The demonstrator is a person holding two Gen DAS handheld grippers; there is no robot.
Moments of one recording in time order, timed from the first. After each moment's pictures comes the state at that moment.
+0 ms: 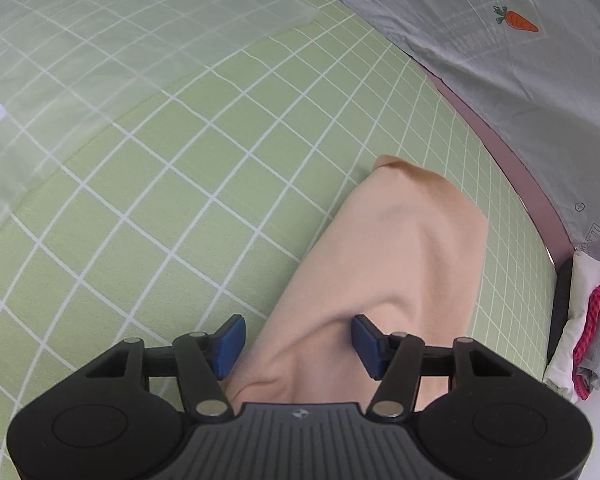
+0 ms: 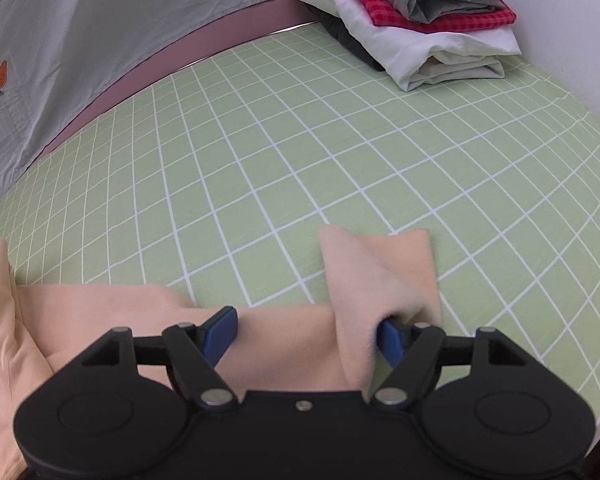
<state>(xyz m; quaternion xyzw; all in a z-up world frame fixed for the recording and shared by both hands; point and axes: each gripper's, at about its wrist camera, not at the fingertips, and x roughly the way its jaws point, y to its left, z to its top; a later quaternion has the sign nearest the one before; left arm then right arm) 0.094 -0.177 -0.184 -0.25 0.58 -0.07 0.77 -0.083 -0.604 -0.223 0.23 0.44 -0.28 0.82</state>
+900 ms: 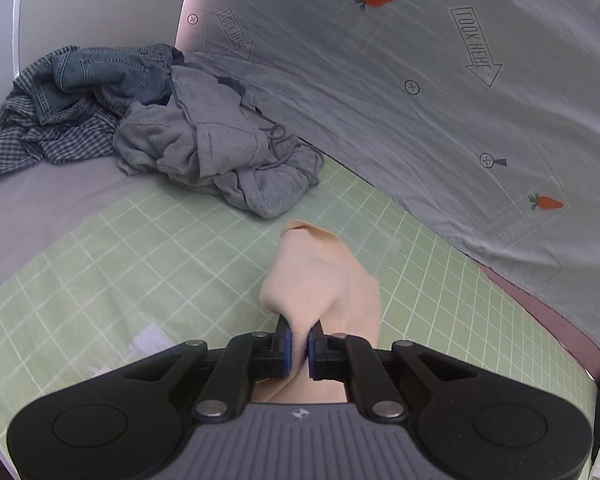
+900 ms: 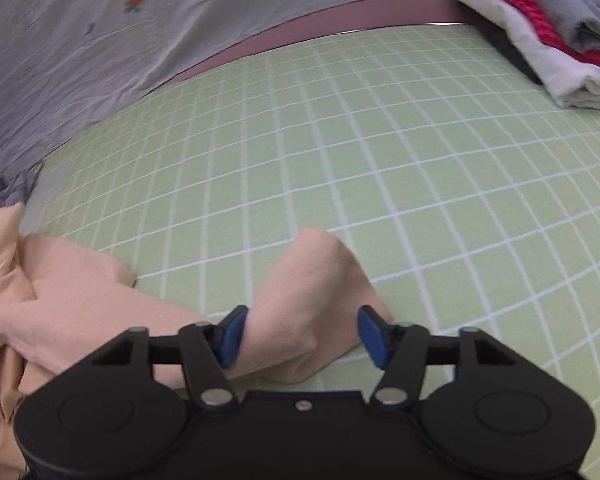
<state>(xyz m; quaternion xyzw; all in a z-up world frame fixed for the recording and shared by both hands) 0.107 -0.043 -0.069 -0.19 0.39 0.05 0.90 -0.041 -0.486 -0.225 0.18 0.46 -0.11 0.87</state>
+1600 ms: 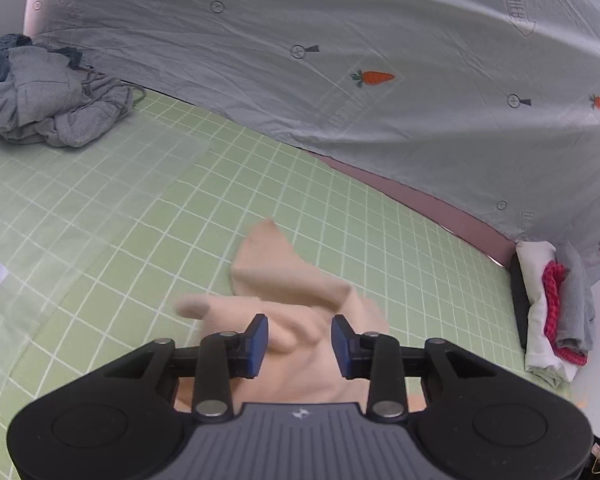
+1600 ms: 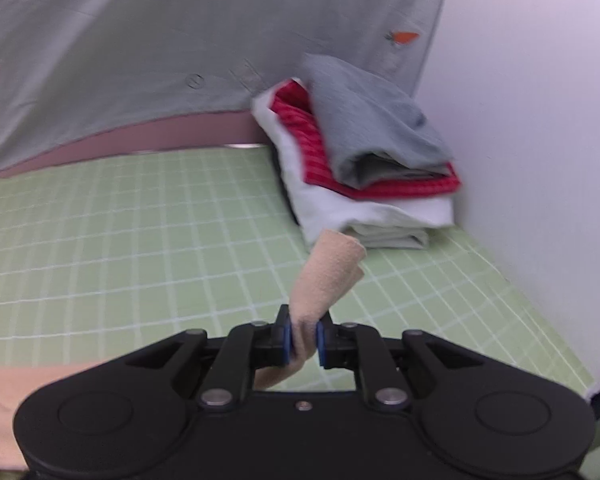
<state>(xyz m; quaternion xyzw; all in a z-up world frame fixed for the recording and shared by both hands) 0.048 -0.200 -0.080 -0.16 0.43 -0.11 0.88 -0.083 -0.671 -0.176 0.03 0.38 -0.34 0.86</state>
